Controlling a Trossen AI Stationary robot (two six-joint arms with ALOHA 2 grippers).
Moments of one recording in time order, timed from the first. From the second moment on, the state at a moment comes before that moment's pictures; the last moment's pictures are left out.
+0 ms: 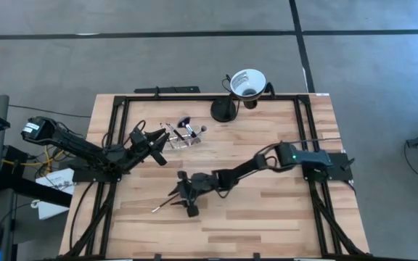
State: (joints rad) left arm -0.29 1.01 0.17 1.03 -0.96 -0.06; right arm 0.23 2.41 1.49 0.62 -0.11 -0.12
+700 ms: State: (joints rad) left arm -0.29 1.01 0.17 1.03 -0.96 -0.06; right arm 0.19 2.52 1.57 0.45 -0.13 0.02
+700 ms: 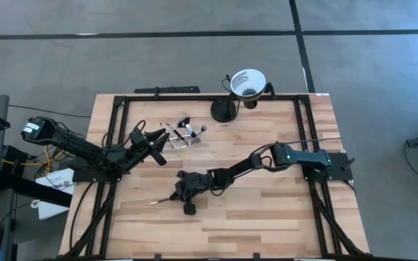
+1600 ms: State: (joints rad) left arm -0.29 1.01 0.17 1.06 -0.89 -0.07; right arm 0.48 1.84 1.49 -0.52 1.26 0.18
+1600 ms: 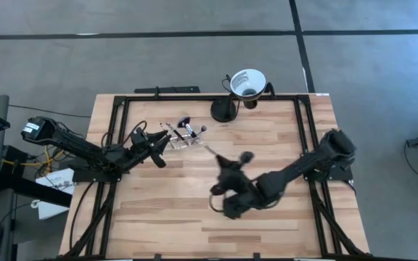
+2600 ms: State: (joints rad) left arm -0.18 1.08 0.21 1.15 -0.19 -0.15; right arm 0.32 1.82 1.16 0.65 0.70 -0.16
